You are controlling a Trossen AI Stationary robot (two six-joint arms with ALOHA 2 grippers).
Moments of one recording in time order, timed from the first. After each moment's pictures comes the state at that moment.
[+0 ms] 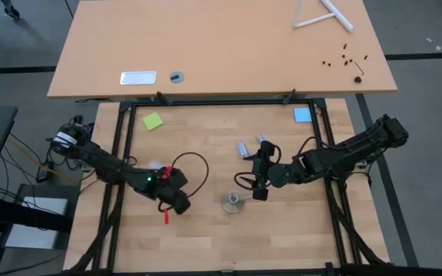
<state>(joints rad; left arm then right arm) -0.41 1.45 0.75 -0.50 -0.36 -0.98 0.34 1.36 1.05 -0.36 0.57 0.16</state>
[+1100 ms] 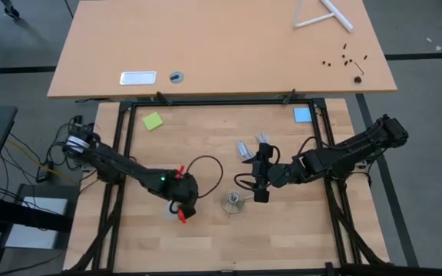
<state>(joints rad) -0.36 1.60 0.94 -0.61 -0.16 -0.78 0.34 1.36 1.05 -0.35 0.50 0.16</state>
